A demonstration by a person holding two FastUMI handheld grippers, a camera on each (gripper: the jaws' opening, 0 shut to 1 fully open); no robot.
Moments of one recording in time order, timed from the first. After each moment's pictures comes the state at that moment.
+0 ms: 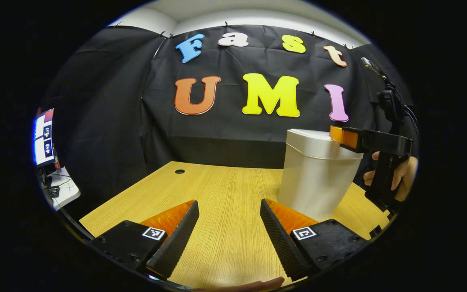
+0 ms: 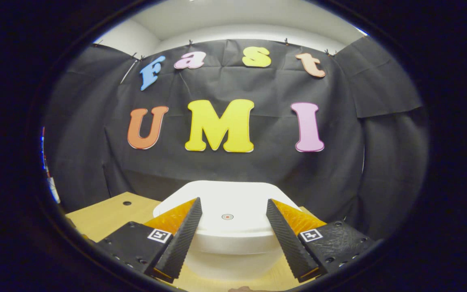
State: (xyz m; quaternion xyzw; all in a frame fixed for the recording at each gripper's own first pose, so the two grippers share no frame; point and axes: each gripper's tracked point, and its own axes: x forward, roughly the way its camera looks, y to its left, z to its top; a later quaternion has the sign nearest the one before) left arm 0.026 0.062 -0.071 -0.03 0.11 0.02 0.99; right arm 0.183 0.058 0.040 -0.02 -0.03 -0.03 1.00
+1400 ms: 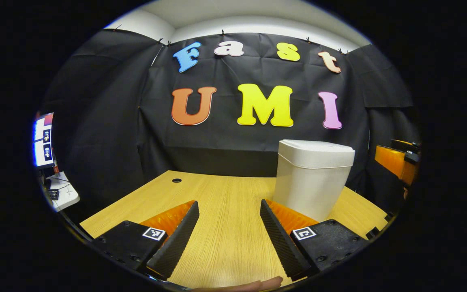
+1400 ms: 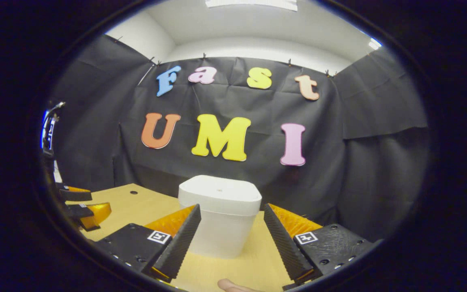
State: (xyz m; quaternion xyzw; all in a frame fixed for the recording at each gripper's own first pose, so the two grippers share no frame) left arm 0.010 0.047 -0.042 -0.02 0.07 0.01 1.00; right arm 0.005 0.017 0.041 -0.09 -0.07 -0.06 0.99
